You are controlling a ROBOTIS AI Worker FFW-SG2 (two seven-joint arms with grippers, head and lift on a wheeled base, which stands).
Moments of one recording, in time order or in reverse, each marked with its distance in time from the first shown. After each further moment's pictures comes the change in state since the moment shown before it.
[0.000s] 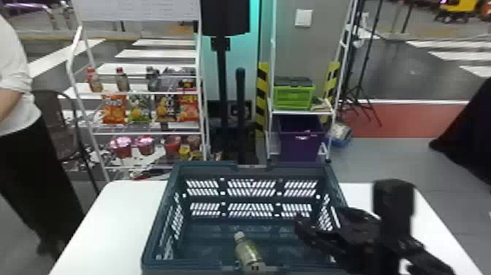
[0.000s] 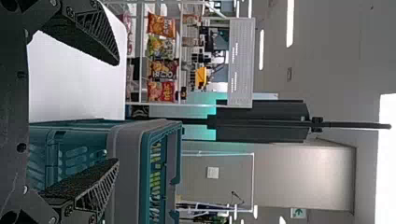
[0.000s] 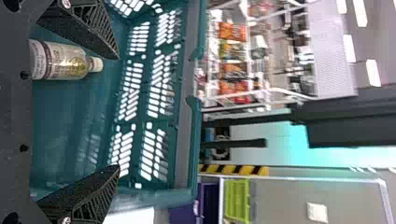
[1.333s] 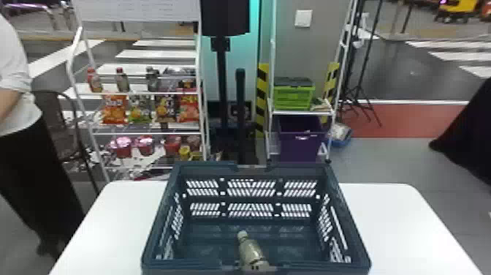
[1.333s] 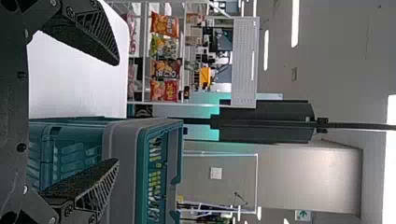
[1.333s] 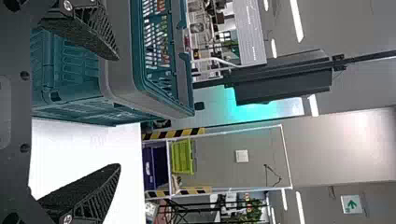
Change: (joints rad) left arm -0.005 -0.009 -0.004 -0.050 -0.008 0.076 0.013; right arm 0.655 0.050 -0.224 0.218 -0.047 -1.130 0.232
